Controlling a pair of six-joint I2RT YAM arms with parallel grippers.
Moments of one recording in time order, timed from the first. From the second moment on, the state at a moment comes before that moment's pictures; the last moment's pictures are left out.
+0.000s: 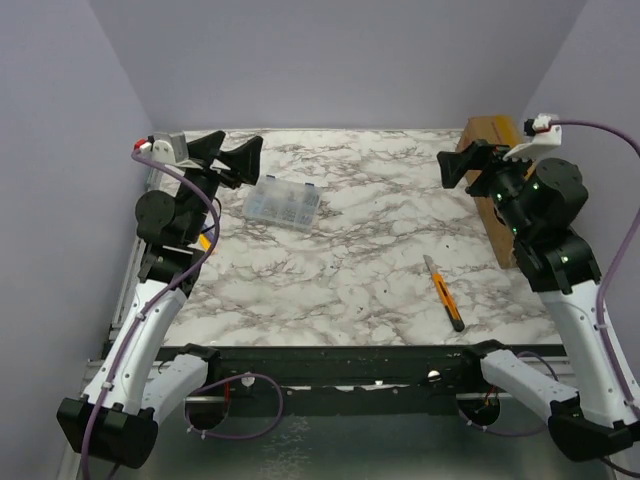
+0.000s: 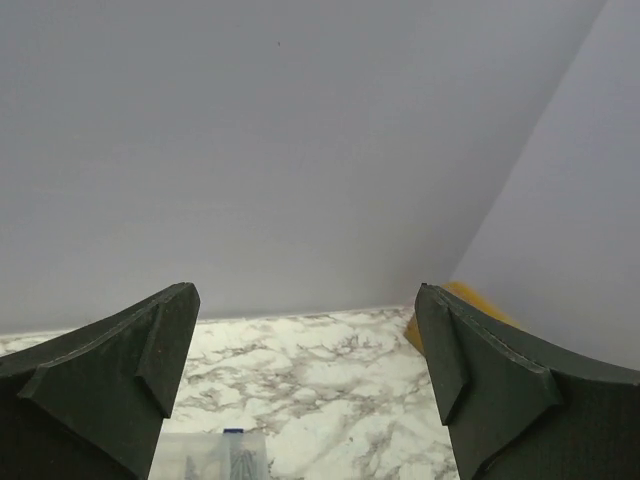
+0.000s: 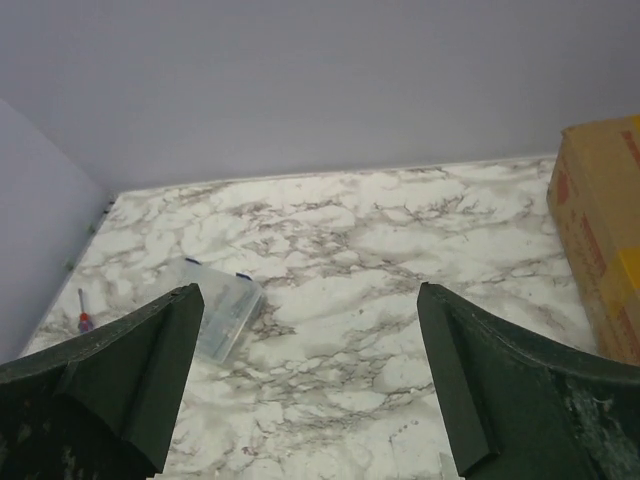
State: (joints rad) left arm -0.23 0.90 0.94 0.38 0.11 -0.38; right arm 0.29 0.91 1.29 -0.39 0.07 0.27
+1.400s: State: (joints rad) left arm -0.40 1.10 0.93 0.36 0.17 -0.41; right arm -0.45 1.25 0.86 -0.24 0.39 0.73
